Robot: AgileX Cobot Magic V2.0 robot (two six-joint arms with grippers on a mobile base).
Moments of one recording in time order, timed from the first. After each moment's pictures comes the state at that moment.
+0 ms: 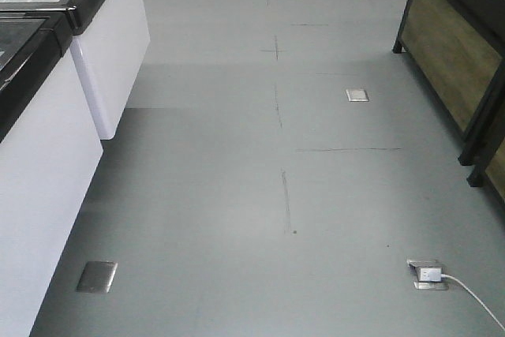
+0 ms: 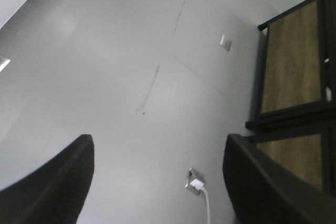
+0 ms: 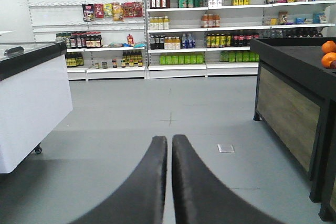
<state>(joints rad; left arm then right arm) 0.28 1.11 -1.05 -0.53 0.79 -0.25 0.01 -0.01 0.03 0.01 0.04 0.03</state>
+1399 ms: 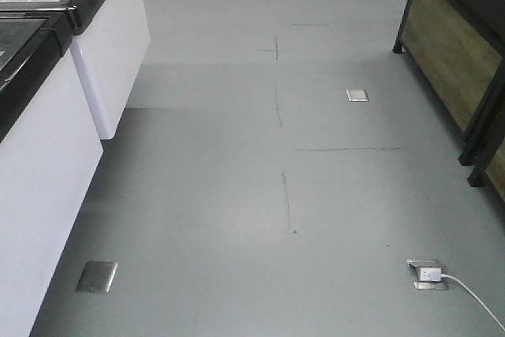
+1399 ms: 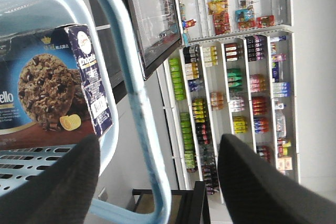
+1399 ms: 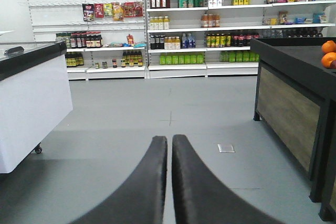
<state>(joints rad) 1.17 1.81 -1.64 -1.38 1.05 0.15 0.01 -0.01 0.03 0.01 0.04 0.03</state>
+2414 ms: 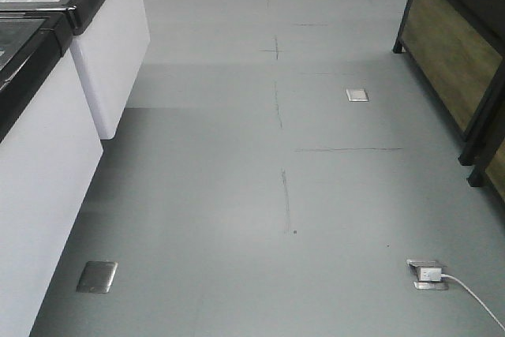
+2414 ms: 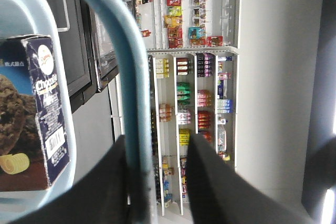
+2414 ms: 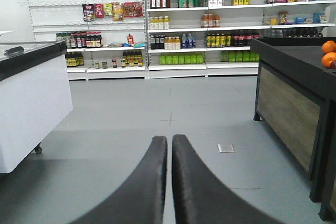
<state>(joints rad) 1.07 1.94 -1.64 -1.66 0.95 0.25 0.01 -0.01 0.03 0.01 0.04 0.03</state>
